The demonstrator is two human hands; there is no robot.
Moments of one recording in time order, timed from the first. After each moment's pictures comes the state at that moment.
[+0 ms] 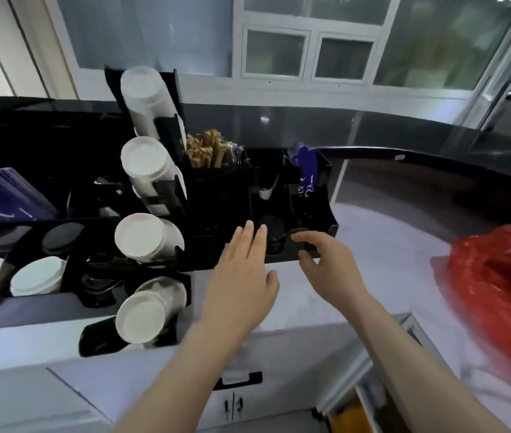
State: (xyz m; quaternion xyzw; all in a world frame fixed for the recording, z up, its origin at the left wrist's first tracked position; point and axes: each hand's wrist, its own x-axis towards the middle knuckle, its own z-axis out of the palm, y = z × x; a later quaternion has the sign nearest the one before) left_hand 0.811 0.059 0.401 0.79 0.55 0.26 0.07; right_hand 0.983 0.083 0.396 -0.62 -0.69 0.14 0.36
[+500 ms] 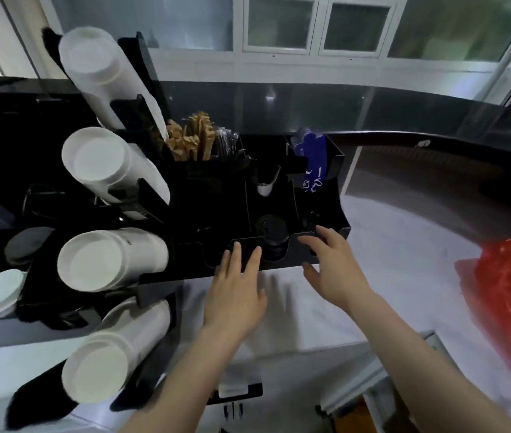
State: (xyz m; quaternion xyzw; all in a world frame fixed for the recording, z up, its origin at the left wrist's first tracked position) left_hand 0.828 0.137 0.324 0.75 0.62 0.16 0.14; right_hand 1.021 0.164 0.340 -0.66 -0.72 0.11 0.19
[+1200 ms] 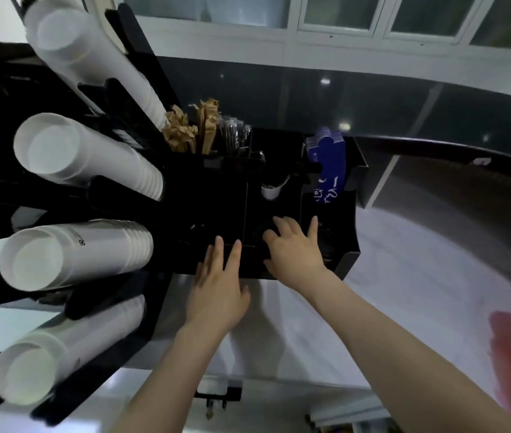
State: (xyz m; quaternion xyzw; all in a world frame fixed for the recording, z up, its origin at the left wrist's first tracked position) left_hand 0.852 0.172 0.312 0.66 0.72 0.16 0.14; right_hand 0.992 0.259 0.329 -0.52 -0.85 -0.06 0.00
